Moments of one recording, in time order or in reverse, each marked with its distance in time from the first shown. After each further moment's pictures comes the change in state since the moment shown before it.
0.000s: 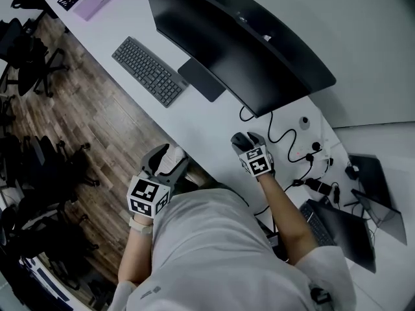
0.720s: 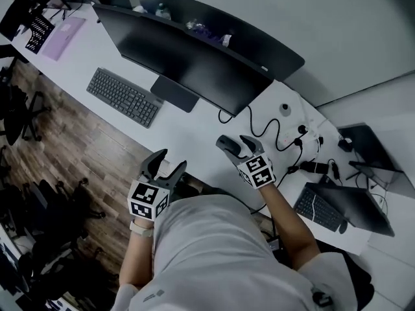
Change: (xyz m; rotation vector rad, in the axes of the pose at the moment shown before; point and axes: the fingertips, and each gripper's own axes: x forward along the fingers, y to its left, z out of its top) left arm 0.035 -0.020 0.020 0.117 0.029 -0.177; right arm -0.090 0.009 0.039 0.125 -0.190 -0.078
